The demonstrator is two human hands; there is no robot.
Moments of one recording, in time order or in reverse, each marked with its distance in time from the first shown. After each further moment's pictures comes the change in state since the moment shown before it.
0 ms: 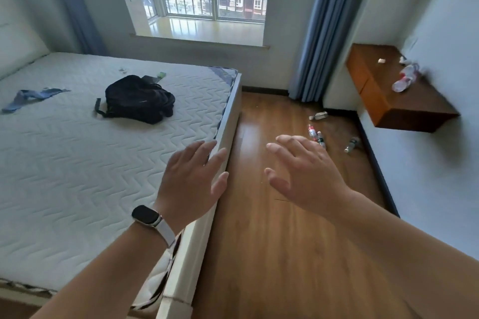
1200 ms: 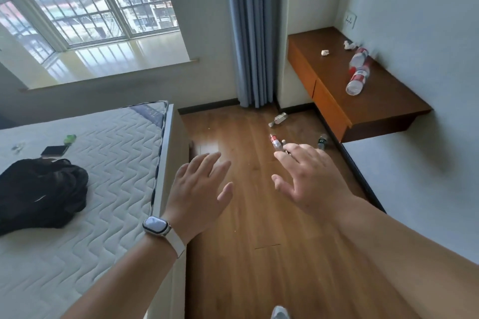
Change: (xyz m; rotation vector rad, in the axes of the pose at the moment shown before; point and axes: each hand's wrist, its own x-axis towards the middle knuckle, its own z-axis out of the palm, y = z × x) left_hand 0.438 0.099 0.249 -0.123 -0.158 0.231; right_hand 0.161 0.411 0.111 -0.027 -0.085 0.380
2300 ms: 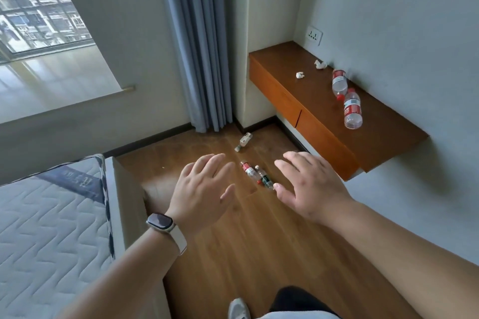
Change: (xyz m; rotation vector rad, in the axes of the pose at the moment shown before) left_hand 0.335 -0.219 0.156 -0.205 -0.024 0.349; right_hand 0.315 0.045 0.110 -0.177 -0.175 0.288
